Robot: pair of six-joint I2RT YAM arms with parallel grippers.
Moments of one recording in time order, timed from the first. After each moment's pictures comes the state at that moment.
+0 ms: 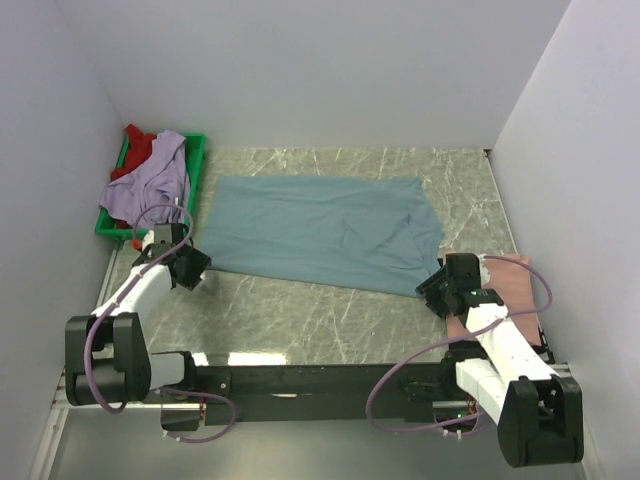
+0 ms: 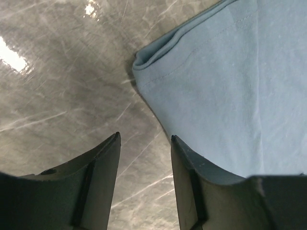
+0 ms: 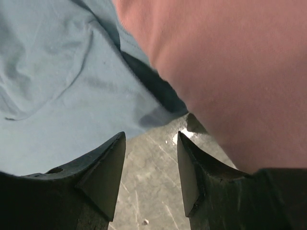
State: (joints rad) left arm 0.06 1.25 0.62 -0.37 -0.07 -0.99; right arm 0.04 0.91 0.38 -0.46 0.03 0.96
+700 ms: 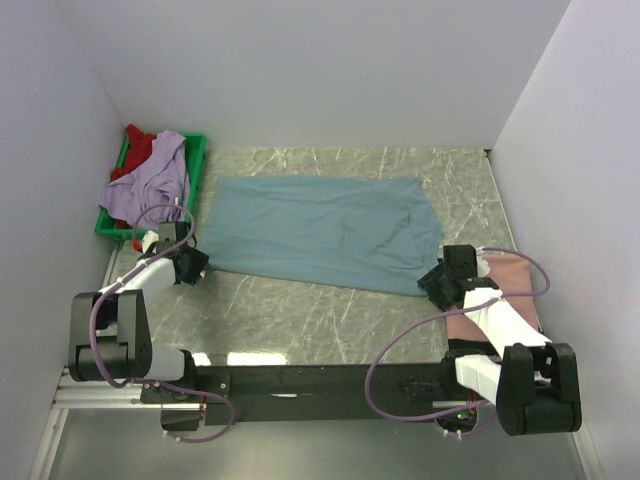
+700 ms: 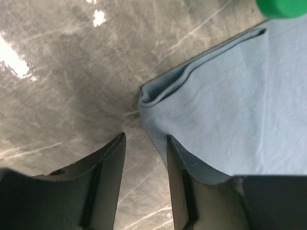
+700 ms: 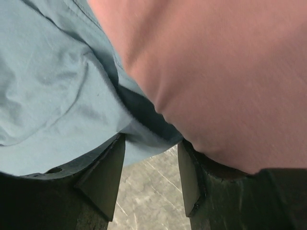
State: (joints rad) left arm 0.06 1.37 0.62 -0.26 -0.14 -1.04; right arm 0.03 1.07 0.43 -0.38 0.09 0.93
